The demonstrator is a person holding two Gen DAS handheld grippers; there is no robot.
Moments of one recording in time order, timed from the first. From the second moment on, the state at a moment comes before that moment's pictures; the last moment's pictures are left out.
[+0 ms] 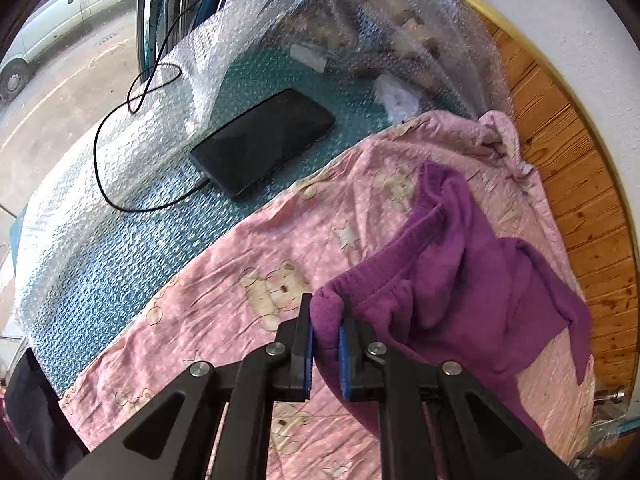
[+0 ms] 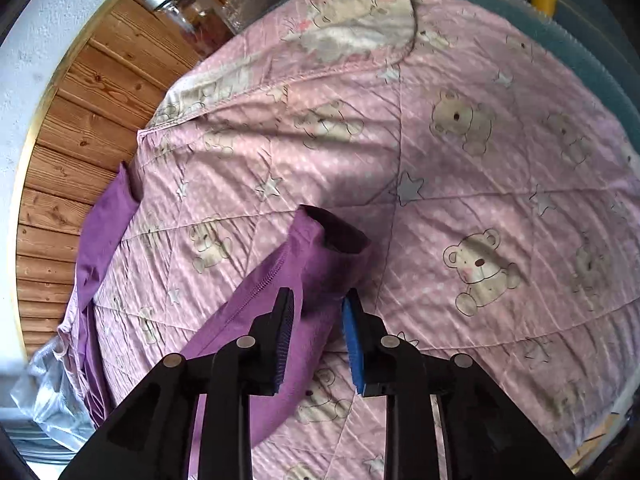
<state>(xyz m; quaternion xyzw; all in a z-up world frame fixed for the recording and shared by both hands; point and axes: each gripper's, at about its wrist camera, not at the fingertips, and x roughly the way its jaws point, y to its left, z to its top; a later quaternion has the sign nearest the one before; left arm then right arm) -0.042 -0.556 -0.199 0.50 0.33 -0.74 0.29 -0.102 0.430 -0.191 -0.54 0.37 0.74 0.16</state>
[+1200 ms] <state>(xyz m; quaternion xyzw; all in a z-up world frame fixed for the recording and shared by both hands) -0.040 -0.555 -0.204 0.42 0.41 -0.76 0.27 -0.126 0.402 -0.187 -0.51 0.29 0.81 0.08</state>
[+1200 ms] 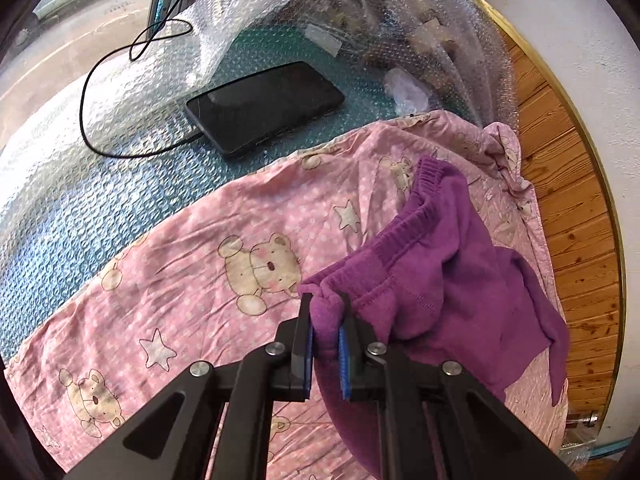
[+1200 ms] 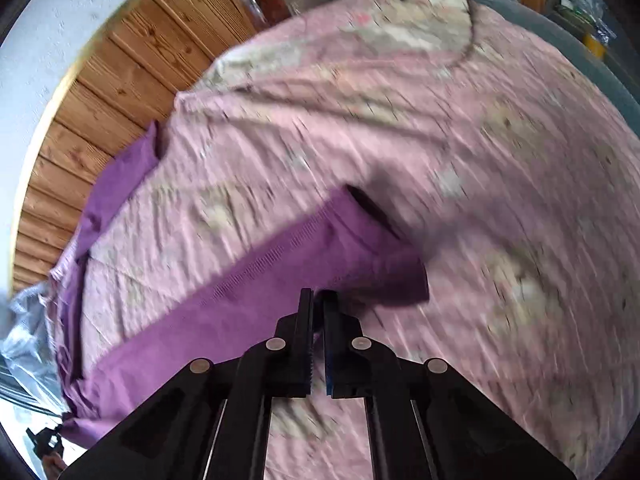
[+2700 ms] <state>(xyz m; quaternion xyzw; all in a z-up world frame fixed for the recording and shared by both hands) 0.062 -0.563 -0.249 0.49 0.41 -0.74 0.19 0.025 0.413 -0.193 -0.49 0.40 0.76 0.15</state>
